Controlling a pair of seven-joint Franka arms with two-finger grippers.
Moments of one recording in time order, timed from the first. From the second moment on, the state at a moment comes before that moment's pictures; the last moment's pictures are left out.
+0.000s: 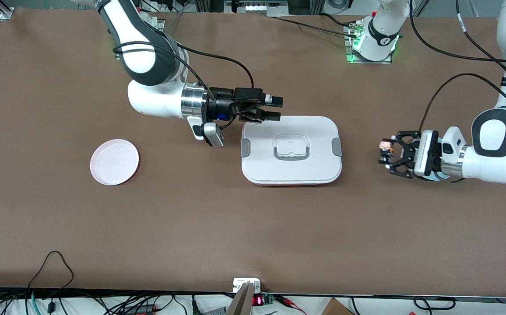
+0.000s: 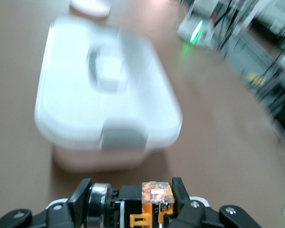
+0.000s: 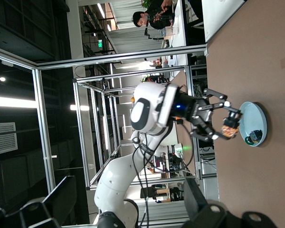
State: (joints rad) left arm 0.47 0.54 -0.50 -1.62 -0.59 1.59 1.73; right arm 0.67 0.36 -0.06 -1.69 1.97 2.19 -0.50
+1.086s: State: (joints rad) left arm 0.27 0.54 -0.65 -1.59 -1.27 1.68 1.44; right arm 0.67 0.38 -0.06 -1.69 1.98 2.19 -0.47
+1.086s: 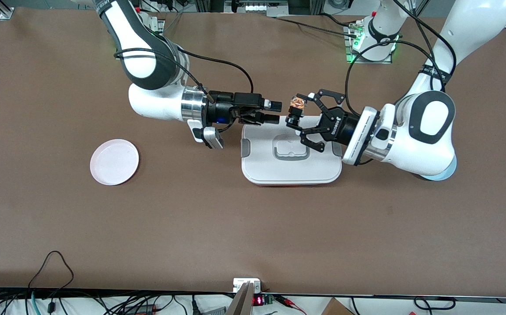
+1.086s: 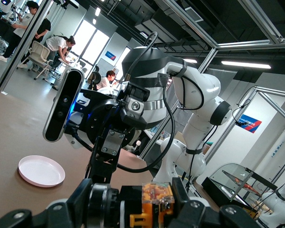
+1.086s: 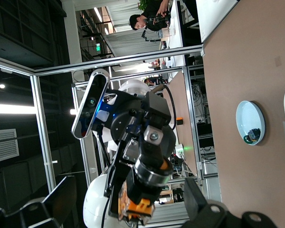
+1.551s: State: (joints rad) left arm 0.21 0.54 -0.65 -1.60 -1.33 1.84 1.56; right arm 0.67 0.38 -0.06 -1.69 1.99 2.19 -0.28
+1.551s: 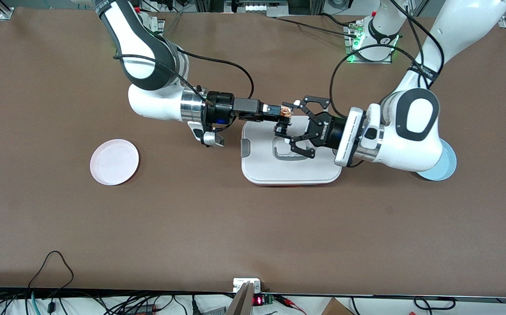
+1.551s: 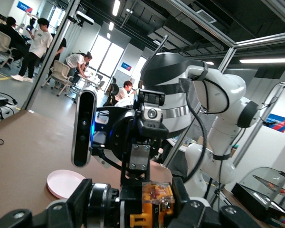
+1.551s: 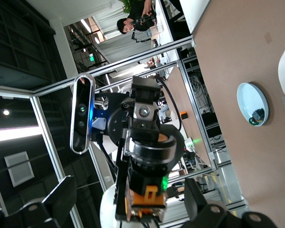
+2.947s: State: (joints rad) left arm 0.19 0.55 -0.65 -1.60 -1.38 1.89 1.59; right arm 0.65 0.37 -0.06 -1.72 2.06 2.19 -0.25
